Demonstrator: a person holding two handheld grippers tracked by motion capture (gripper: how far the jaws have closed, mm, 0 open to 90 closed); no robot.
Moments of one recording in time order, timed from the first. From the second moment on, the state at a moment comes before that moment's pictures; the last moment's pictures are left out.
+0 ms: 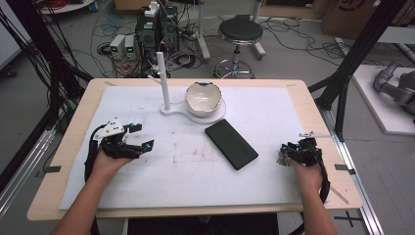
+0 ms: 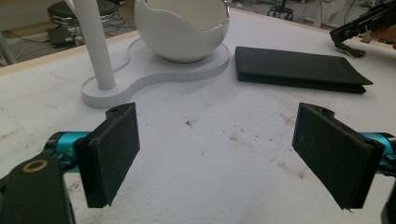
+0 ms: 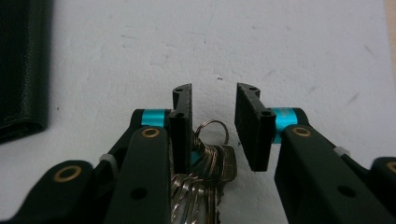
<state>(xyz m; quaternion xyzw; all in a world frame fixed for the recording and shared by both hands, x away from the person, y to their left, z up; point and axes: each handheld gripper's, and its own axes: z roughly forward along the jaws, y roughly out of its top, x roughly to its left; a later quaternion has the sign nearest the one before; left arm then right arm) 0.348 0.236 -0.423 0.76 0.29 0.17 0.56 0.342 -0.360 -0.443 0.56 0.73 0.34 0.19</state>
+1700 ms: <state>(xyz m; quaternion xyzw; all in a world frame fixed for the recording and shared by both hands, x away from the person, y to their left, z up) 0.347 0.237 -0.422 0.76 0.29 0.18 0.56 0.329 -0.357 -0.415 0.55 0.72 0.35 0.21</state>
